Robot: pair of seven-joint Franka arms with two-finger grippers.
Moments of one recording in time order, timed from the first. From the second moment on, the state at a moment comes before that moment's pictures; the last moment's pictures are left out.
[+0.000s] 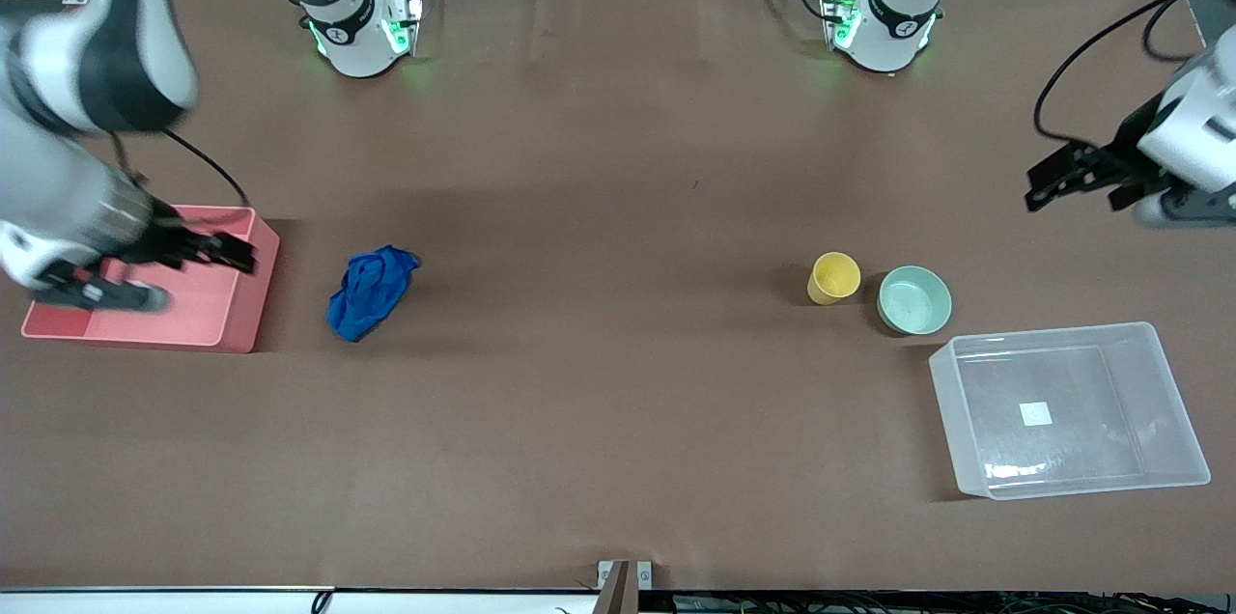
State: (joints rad) left arm -0.04 0.02 -0.02 -1.72 -0.02 1.77 -0.06; right arm -0.01 0.19 0.06 -1.86 -0.01 2.02 0.12
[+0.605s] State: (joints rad) left arm -0.03 0.17 -0.02 -2.08 -0.02 2.31 -0.06; right arm 0.00 0.43 0.08 -2.15 -0.01 2.53 0.15
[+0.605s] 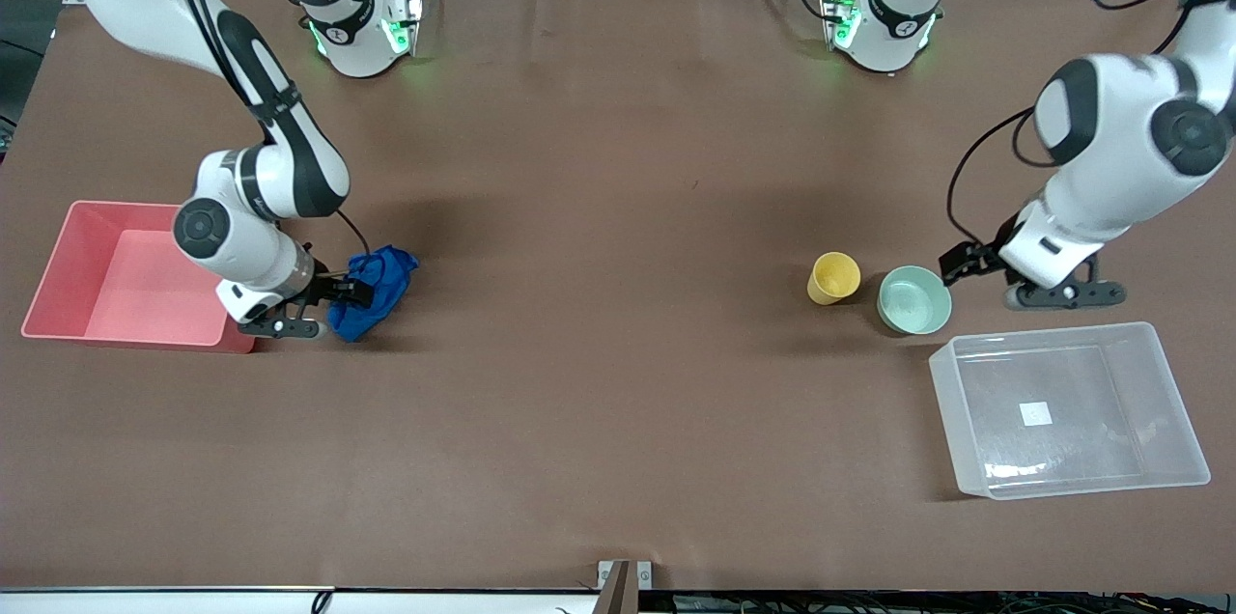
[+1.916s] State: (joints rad) left arm 0.01 0.46 -0.02 -2.11 -0.02 2.56 -0.06; right arm -0.02 0.37 0.13 -1.90 -0.01 2.09 0.31
